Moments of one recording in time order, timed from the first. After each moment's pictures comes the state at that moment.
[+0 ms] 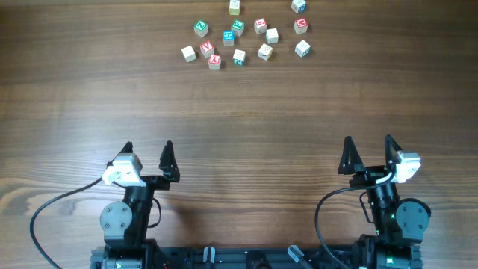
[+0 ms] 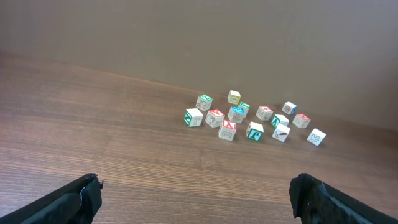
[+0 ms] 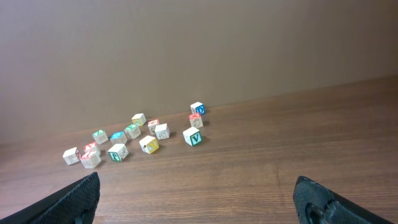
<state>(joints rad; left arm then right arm) 0.00 0.01 0.01 -0.07 0.09 -0.25 -0.15 0.02 0.01 0.02 -0.25 0.23</state>
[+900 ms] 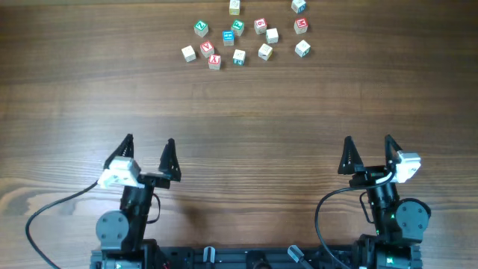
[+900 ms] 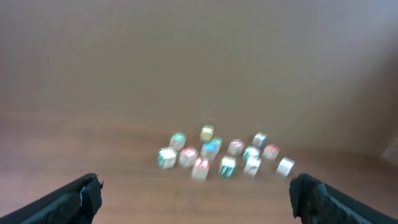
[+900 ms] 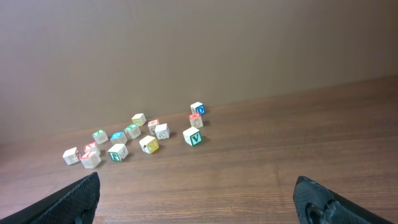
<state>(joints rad) 0.00 0.01 0.01 0.12 0.16 -0.27 -0.15 0.02 0.01 0.02 -0.25 0.23</state>
